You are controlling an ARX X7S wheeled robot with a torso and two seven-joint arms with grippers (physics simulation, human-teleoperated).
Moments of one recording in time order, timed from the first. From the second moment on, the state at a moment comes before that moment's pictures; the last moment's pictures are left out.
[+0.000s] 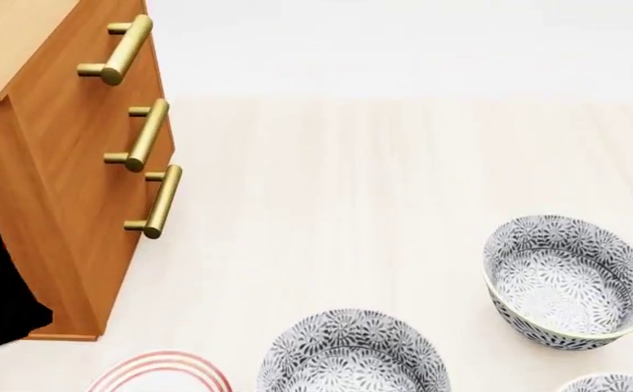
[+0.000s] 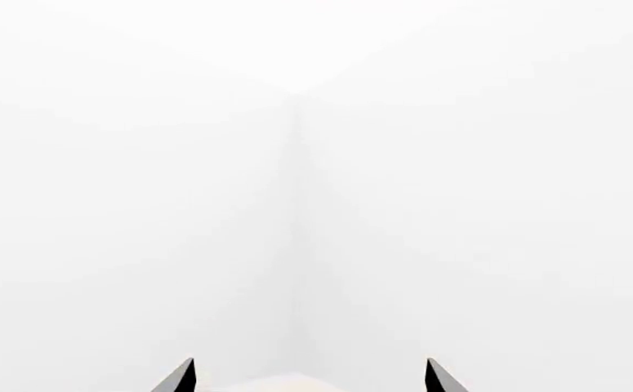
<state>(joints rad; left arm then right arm) -0.19 -0.09 -0.06 0.90 -0.53 -0.75 -0.56 -0.59 0.16 0.38 -0.88 0.07 -0.10 0.54</state>
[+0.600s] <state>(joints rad) -0.04 -0.03 0.38 0.65 -0.78 -0.57 -0.72 -0.58 0.16 0.33 -0.93 0.01 -0.08 0.56</state>
